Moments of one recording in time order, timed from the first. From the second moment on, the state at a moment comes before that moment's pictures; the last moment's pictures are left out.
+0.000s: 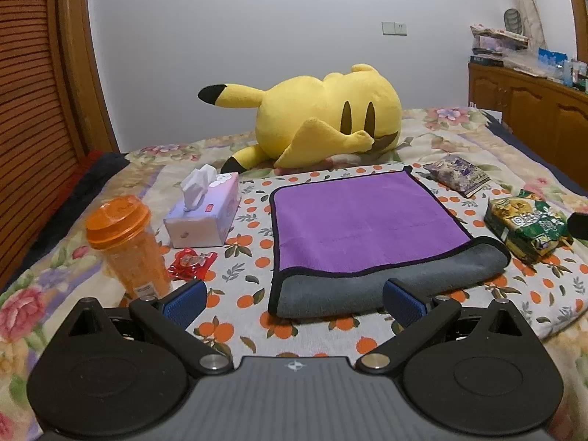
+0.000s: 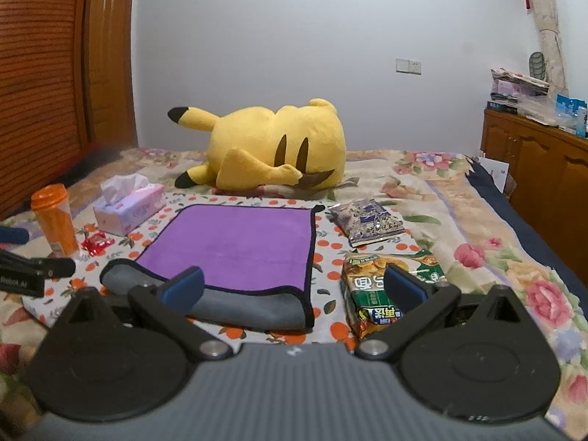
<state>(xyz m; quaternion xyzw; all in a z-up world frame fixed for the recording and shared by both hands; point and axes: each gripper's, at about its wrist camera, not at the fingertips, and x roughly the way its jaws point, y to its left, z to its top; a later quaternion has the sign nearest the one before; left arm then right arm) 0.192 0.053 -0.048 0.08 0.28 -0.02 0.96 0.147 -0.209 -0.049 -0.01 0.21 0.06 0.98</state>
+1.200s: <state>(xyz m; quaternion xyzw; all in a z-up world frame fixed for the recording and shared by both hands) 0.295 0.087 -0.110 0.06 0.35 -0.07 0.93 0.236 -0.189 -0.107 -0.03 0.28 0.08 0.96</state>
